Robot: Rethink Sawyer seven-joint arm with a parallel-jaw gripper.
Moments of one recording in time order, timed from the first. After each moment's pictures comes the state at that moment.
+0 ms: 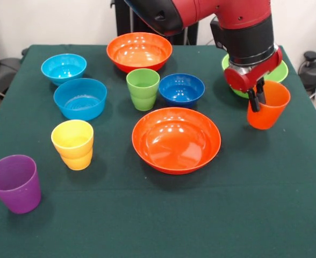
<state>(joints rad) -0.62 -0.44 0.83 1.67 -0.68 0.60 1.54</state>
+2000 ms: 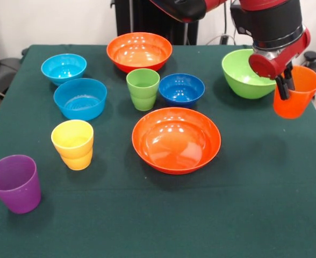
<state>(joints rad) -0.66 -0.45 0.98 1.66 -0.69 0.69 1.54</state>
